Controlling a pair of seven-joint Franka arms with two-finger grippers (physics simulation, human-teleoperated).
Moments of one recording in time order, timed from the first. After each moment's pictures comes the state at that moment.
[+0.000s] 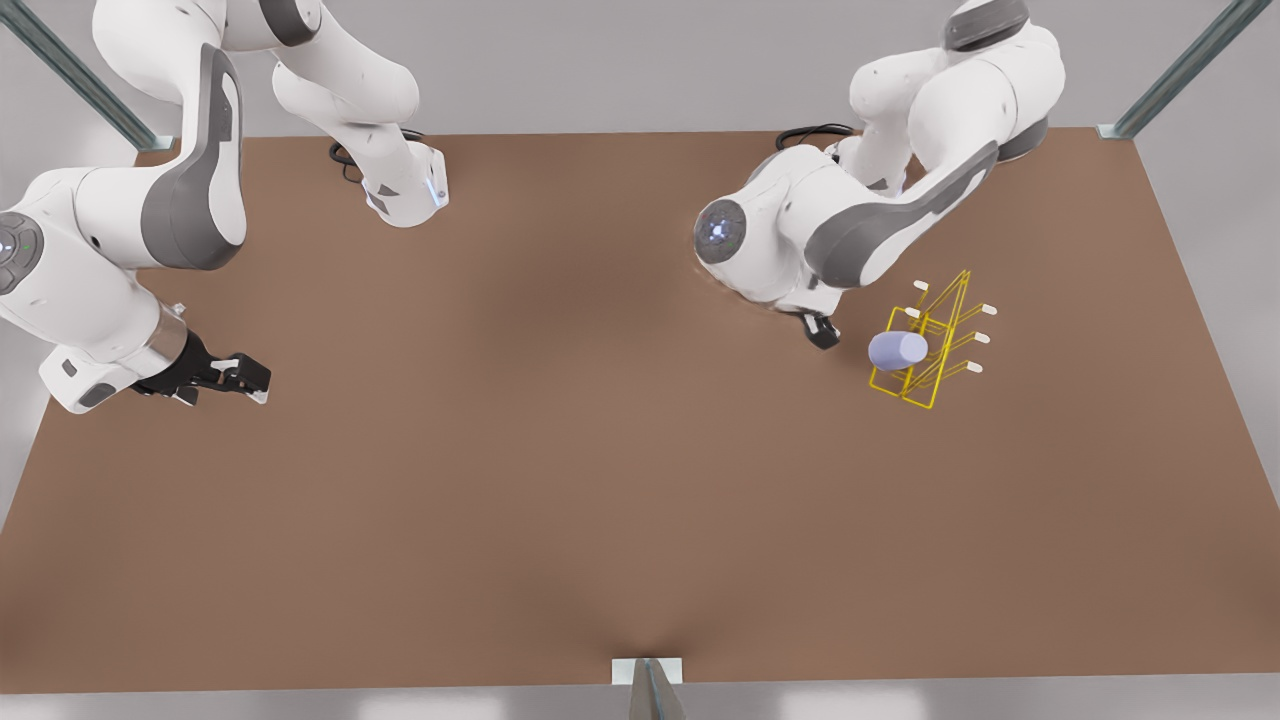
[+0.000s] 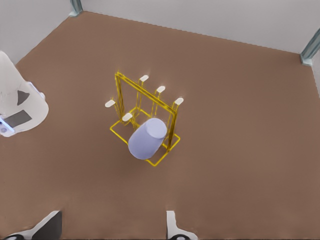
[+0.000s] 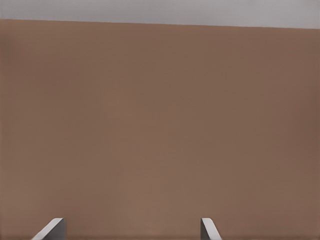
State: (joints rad) left arm 0.35 0.71 -1.48 -1.36 0.88 1.00 -2.81; right arm -0.10 0.22 0.13 -1.38 -0.05 1.63 0.00
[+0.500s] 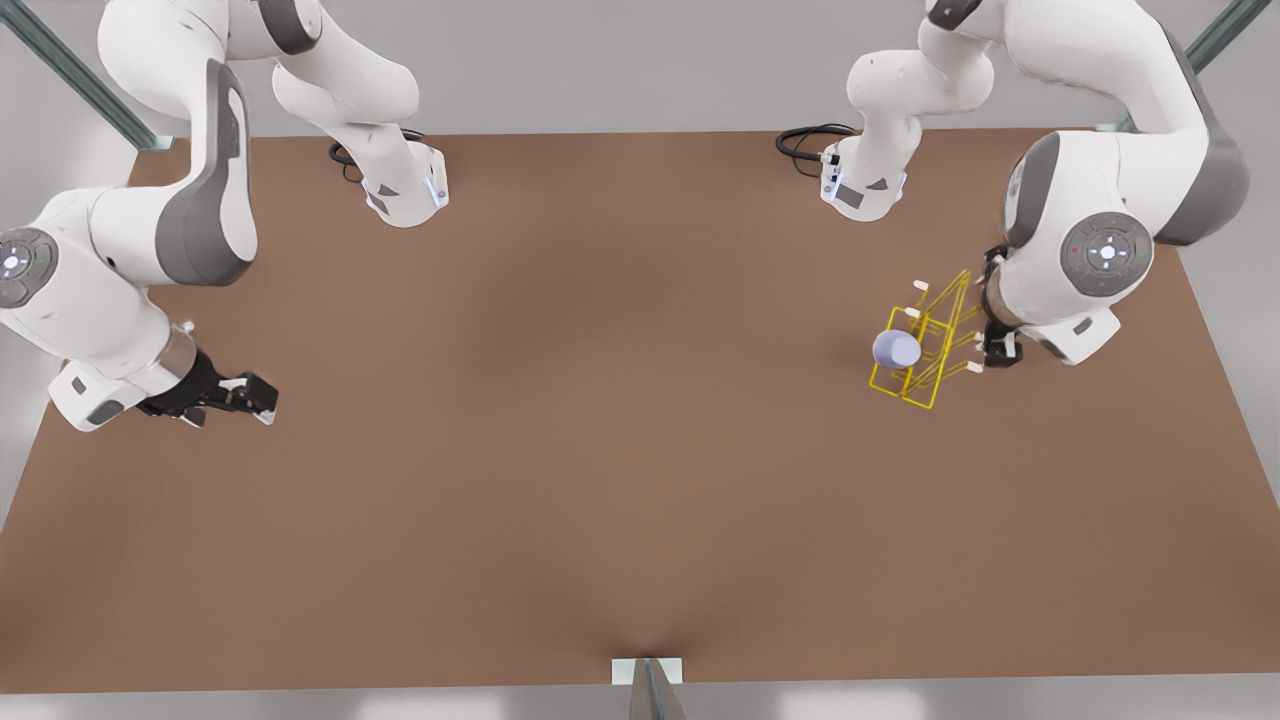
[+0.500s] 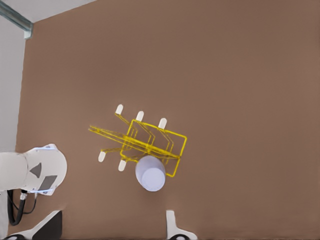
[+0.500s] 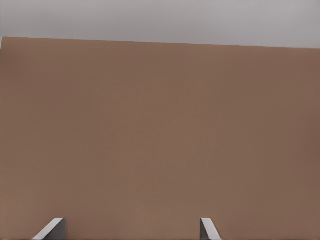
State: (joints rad) left arm -0.04 0.17 -0.13 -1.41 0.15 1.27 -1.56; right arm -0.10 0.26 0.13 -1.37 -0.04 1.73 0.00
